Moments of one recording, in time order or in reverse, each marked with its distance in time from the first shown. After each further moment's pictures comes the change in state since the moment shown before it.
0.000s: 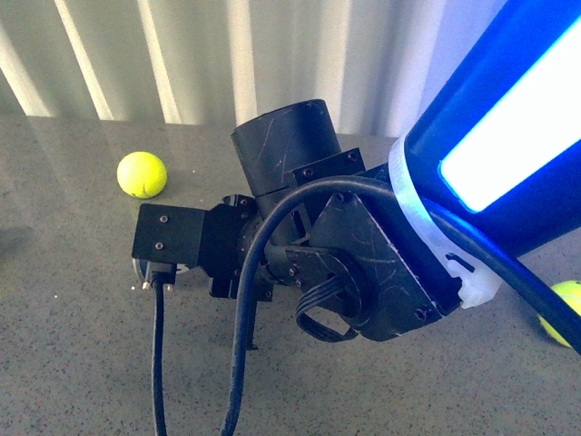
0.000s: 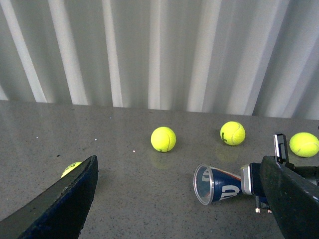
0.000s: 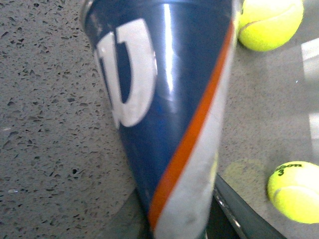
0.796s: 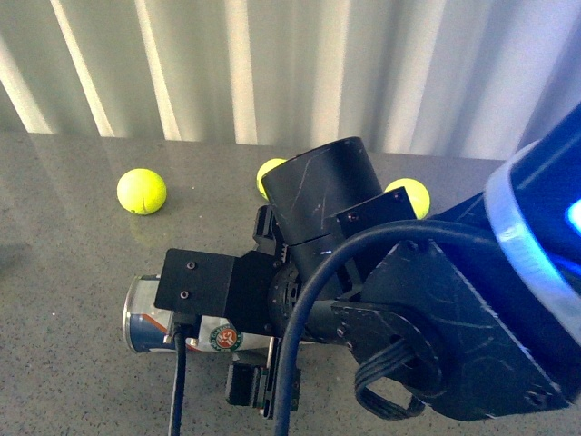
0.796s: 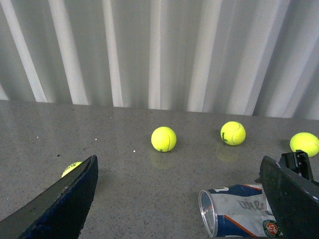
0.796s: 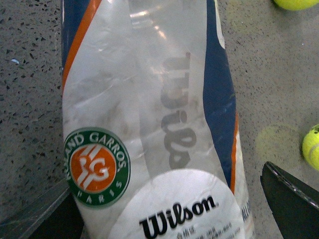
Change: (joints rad) left arm 0.000 0.000 0.000 0.000 0.000 0.000; right arm -0.013 -0.124 -0.177 -0.043 0.017 0.049
